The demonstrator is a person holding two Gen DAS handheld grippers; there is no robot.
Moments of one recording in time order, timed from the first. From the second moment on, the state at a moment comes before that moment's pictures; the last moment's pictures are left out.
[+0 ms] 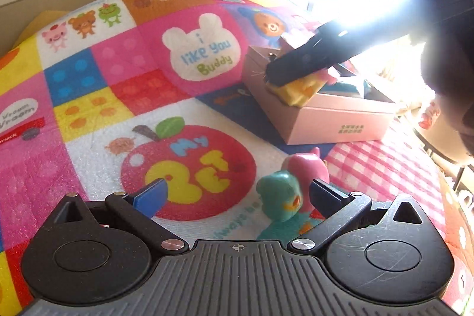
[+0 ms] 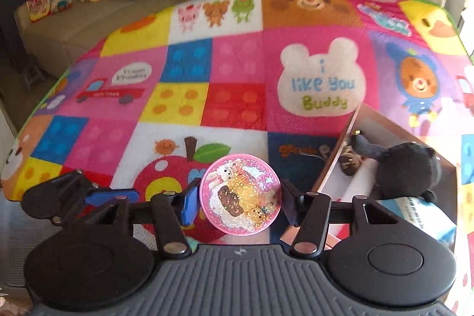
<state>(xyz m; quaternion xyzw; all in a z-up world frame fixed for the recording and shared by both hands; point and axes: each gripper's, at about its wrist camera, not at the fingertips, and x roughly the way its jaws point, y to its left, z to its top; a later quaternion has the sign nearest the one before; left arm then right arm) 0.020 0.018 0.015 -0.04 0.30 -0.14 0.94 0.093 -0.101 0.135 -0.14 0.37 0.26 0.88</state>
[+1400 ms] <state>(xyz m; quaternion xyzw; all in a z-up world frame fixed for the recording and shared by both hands) 0.041 -0.036 0.007 0.08 0.31 -0.13 0.94 -0.037 -0.219 0.016 -0.03 0.30 0.10 0.95</state>
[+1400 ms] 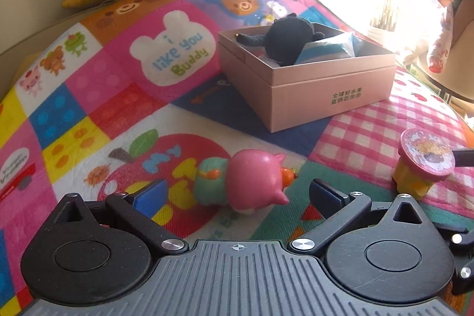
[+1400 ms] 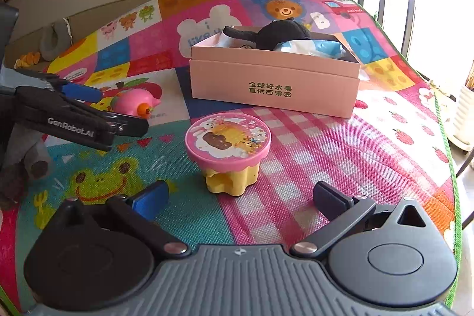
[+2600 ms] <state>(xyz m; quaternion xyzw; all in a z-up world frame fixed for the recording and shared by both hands) -0.058 -0.020 0.051 0.05 0.26 -0.13 0.96 -0.050 -0.206 0.071 -0.07 0.29 0.09 0.95</state>
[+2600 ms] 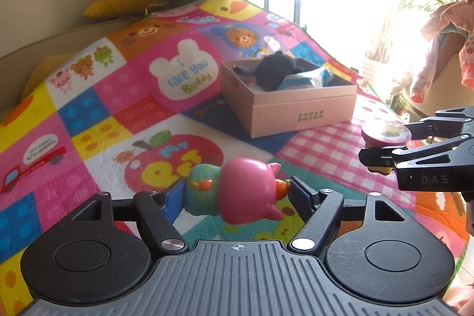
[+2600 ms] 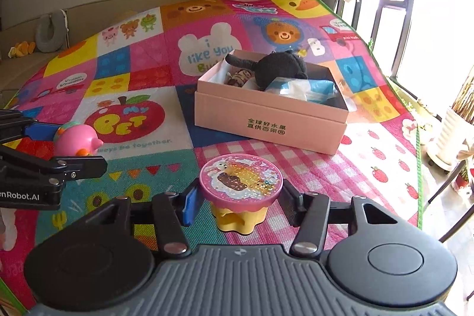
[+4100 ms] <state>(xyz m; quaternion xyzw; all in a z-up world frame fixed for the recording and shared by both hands) 0.120 -0.107 0.110 0.05 0.17 -0.18 0.97 -0.043 -0.274 0.088 0.01 0.26 0.06 0.96</state>
